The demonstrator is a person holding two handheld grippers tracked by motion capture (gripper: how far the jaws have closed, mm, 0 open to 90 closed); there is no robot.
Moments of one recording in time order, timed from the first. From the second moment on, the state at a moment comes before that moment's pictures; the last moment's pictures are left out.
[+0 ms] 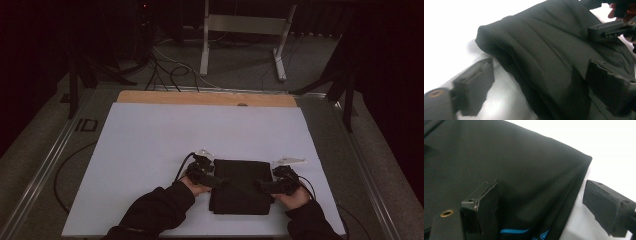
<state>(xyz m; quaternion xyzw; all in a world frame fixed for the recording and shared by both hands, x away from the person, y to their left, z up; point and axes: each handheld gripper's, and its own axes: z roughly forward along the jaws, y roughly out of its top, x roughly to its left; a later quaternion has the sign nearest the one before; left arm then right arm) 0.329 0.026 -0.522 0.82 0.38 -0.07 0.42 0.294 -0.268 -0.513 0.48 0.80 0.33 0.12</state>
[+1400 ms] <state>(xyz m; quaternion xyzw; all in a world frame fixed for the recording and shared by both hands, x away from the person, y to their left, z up) 0.319 0.013 -0.512 0.84 0.34 -0.05 0.42 0.284 -0.256 -0.500 0.44 0.82 0.36 0.07</state>
